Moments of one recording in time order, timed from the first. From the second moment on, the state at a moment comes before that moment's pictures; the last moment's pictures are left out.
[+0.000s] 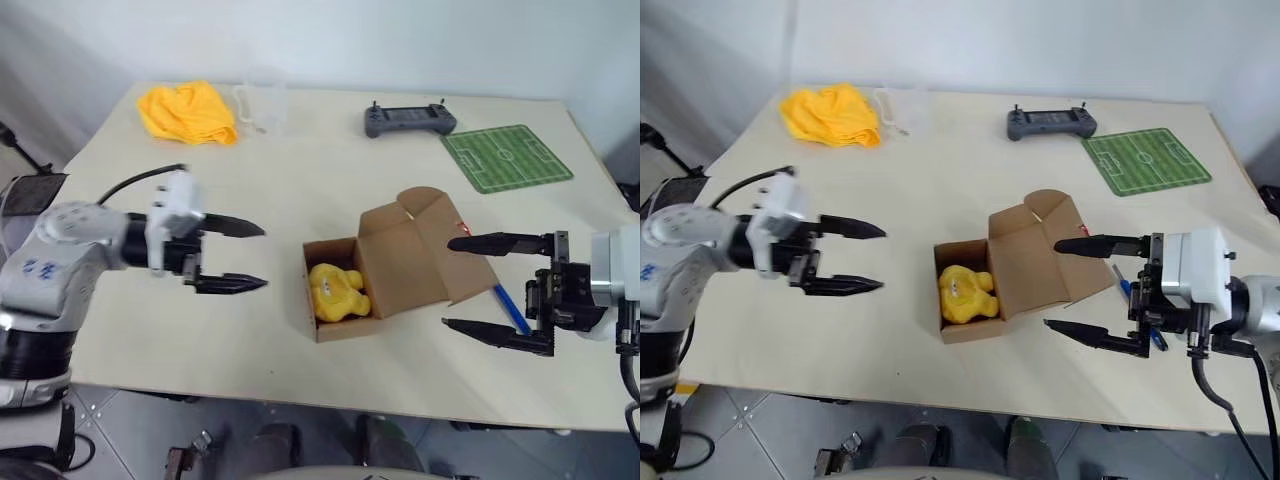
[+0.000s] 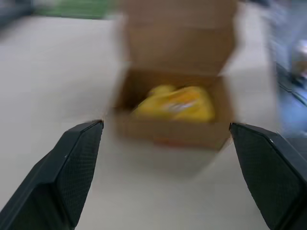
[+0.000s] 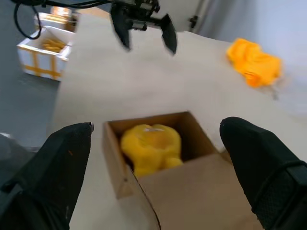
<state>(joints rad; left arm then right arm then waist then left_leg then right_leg) -0.69 0.88 -0.12 -0.13 -0.50 0.67 -1.27 -0.05 -0.98 -0.45 -0.58 0.83 0.39 1.13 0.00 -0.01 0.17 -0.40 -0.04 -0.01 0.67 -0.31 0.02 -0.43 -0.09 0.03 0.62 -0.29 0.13</state>
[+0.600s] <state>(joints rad) -0.94 0.56 -0.57 0.13 -0.09 0.50 -1.22 0.19 -0.95 -0.60 -0.79 0.88 0.53 0.95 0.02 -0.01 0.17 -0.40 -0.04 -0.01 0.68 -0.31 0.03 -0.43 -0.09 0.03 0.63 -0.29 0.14</state>
